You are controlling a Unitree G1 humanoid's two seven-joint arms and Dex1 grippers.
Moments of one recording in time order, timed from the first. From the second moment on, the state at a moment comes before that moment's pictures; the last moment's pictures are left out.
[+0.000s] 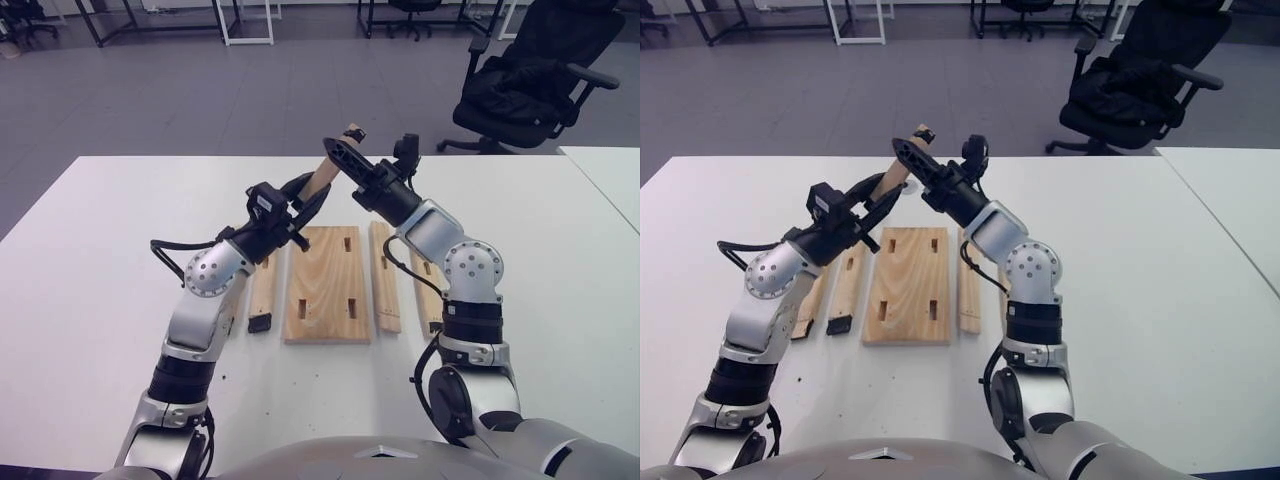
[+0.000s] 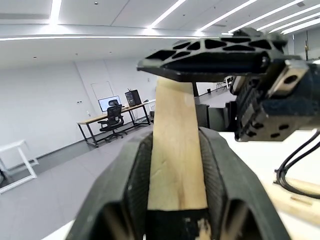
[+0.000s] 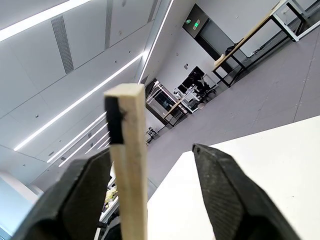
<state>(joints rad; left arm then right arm) -0.24 0.29 -0.11 -0.23 -0.22 0.04 -0.51 -0.58 0.09 -0.19 -0.05 1.02 0.81 0.20</state>
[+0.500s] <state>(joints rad) -0.23 0.29 -0.12 -0.22 -0.16 0.02 -0.49 -0.55 0.08 -0.20 -0.09 1.00 0.77 0.12</state>
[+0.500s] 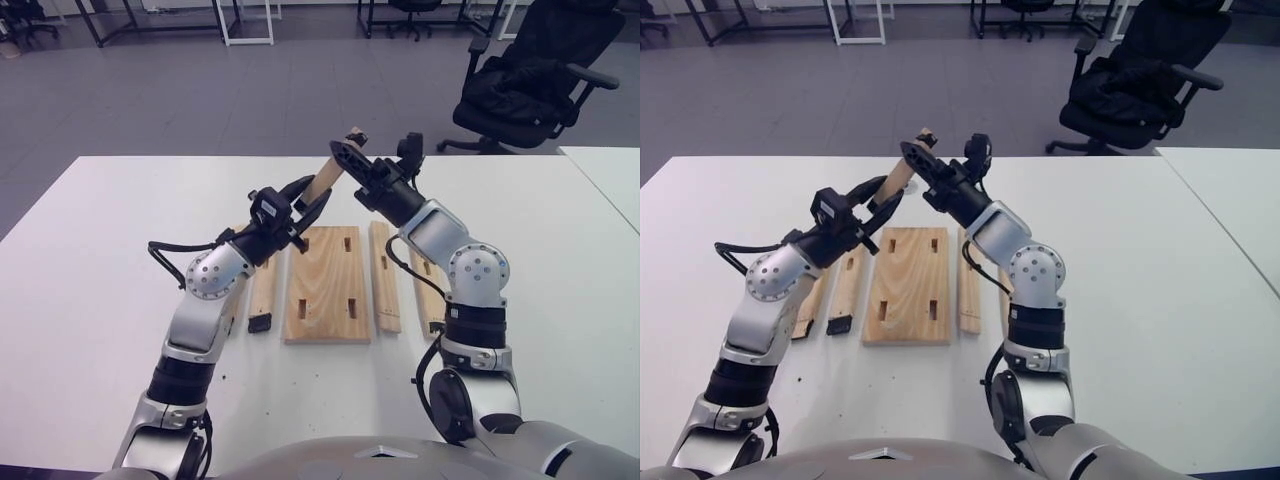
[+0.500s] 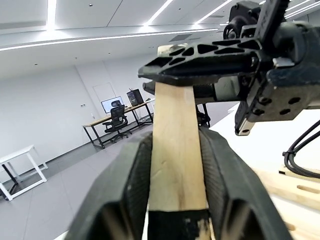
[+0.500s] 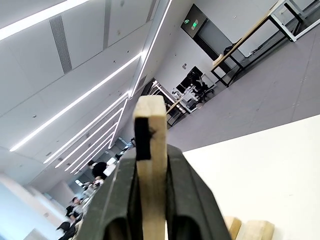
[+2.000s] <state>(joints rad) -0.06 0.23 0.02 -0.16 -0.11 0.03 -0.30 -0.07 -0.13 0.08 0.07 0.23 -0.07 0.24</state>
